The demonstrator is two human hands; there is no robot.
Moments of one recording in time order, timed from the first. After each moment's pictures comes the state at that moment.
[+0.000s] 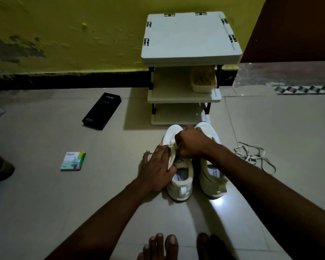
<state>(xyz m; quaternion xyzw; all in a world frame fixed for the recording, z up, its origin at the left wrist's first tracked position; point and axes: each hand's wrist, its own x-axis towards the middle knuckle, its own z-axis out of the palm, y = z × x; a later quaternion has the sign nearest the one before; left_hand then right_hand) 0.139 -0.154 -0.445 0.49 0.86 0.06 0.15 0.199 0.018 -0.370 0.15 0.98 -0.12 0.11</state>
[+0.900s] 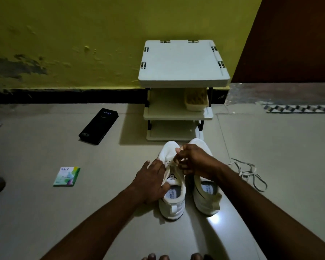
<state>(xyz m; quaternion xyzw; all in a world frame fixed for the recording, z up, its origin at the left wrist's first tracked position) 0.119 -0.148 -0.439 0.59 0.80 -0.03 0.10 0.229 0.023 -0.358 0.29 0.57 -0.77 0.04</state>
